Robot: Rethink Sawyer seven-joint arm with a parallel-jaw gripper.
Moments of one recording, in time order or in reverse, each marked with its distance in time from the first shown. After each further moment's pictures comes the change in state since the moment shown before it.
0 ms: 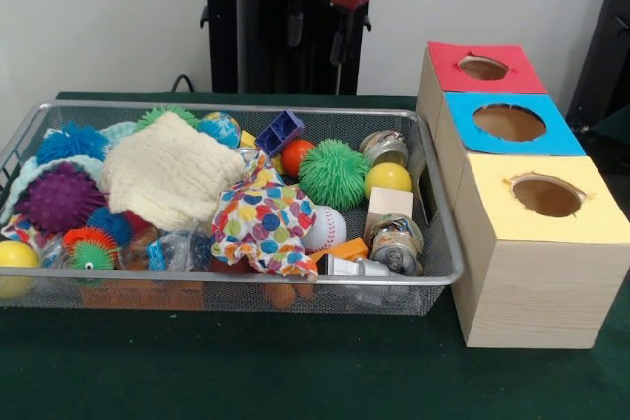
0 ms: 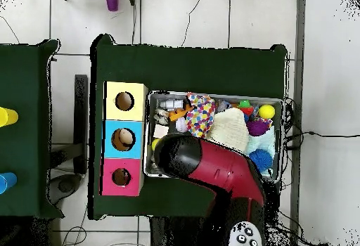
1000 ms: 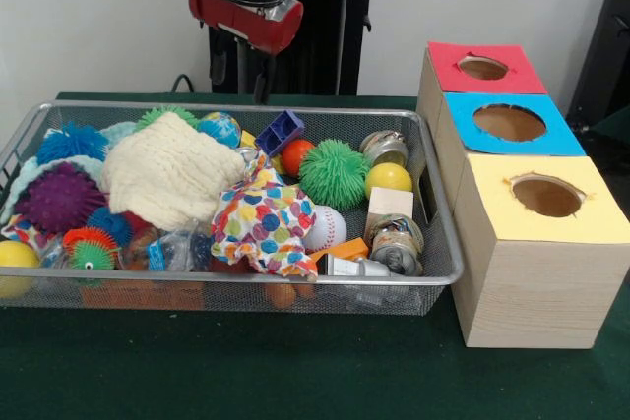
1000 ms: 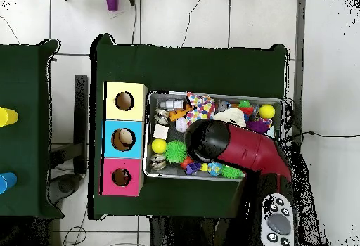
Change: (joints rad) arm -0.125 0.089 0.055 -0.119 -0.133 0.005 0.000
